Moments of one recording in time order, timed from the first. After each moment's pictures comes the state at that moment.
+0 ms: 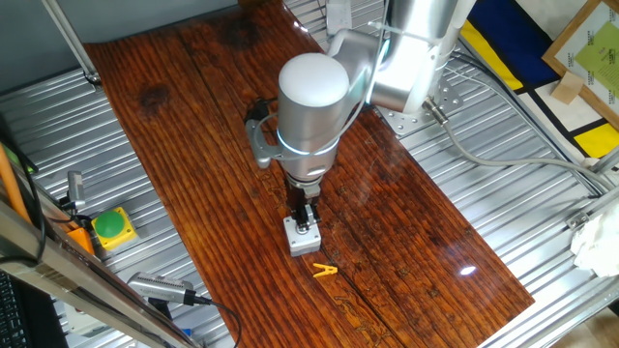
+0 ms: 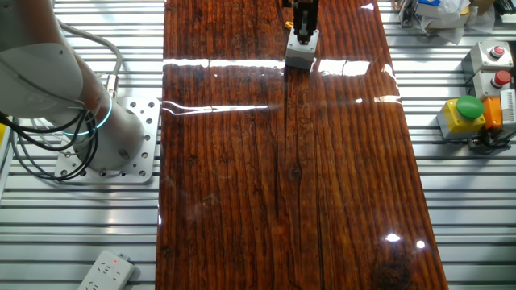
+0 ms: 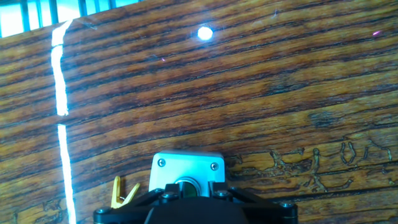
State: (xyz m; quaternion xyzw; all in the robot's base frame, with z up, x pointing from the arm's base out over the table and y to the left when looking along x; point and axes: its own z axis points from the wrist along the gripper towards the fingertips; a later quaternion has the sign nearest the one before) arm 0.469 0.231 0.092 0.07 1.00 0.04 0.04
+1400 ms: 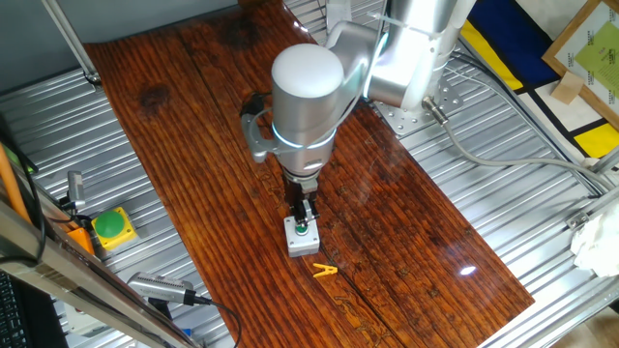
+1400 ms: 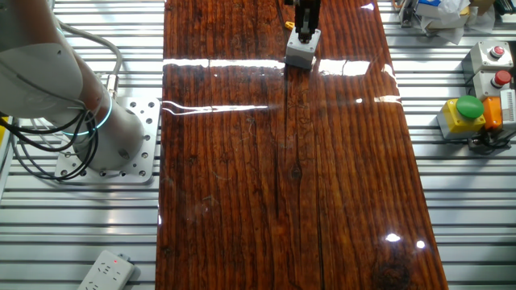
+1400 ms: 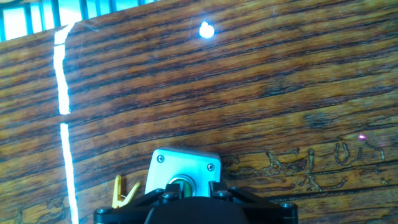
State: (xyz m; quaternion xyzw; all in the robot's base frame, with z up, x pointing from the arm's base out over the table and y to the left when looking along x) arm 0.470 0.229 0.103 0.07 1.00 0.04 0.04
